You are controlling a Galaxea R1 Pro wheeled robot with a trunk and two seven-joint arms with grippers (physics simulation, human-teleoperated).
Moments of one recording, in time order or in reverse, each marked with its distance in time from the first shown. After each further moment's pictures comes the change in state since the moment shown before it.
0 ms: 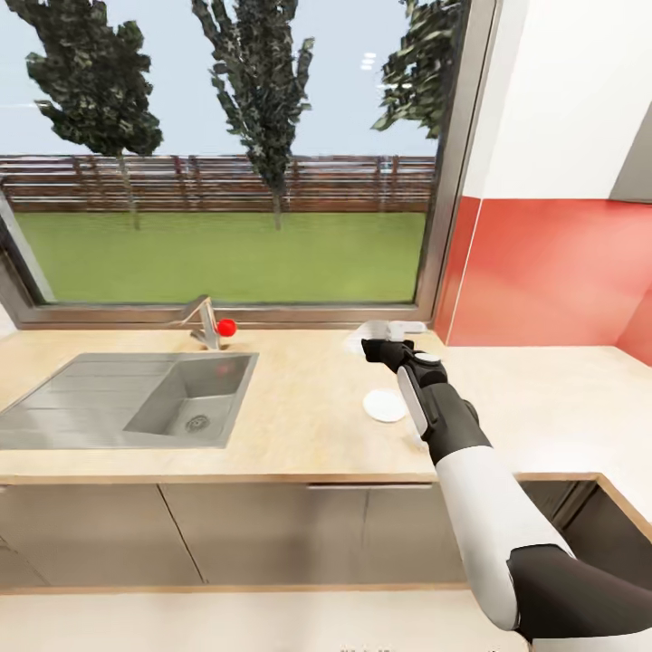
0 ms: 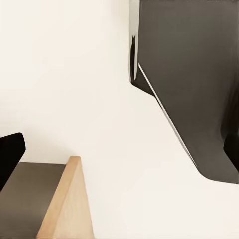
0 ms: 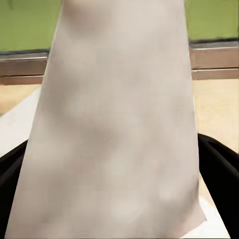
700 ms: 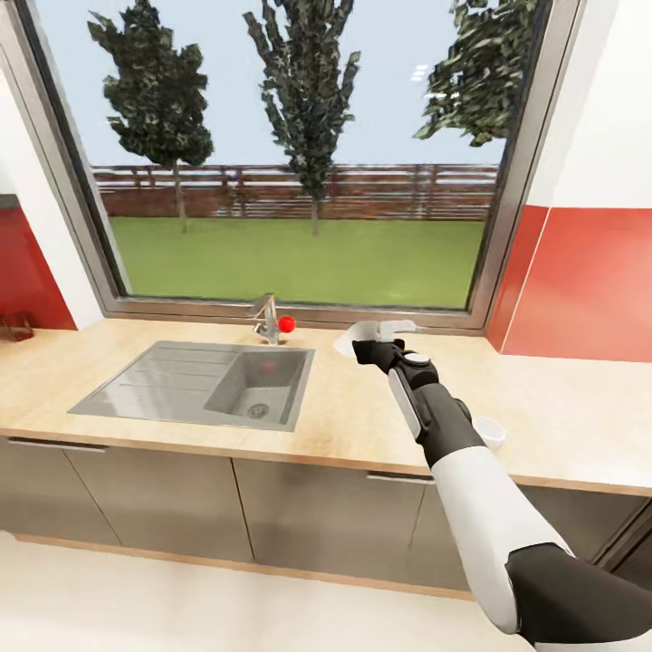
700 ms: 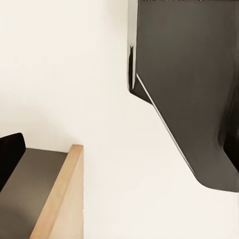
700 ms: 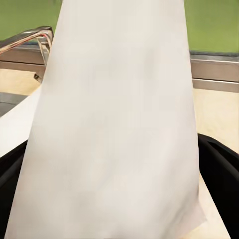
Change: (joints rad) left arm 0.000 -0.003 0.001 -0.001 0.000 -0.003 0.000; right arm 0.000 0.000 0.078 0.000 -0.001 -0.001 0.000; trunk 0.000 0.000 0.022
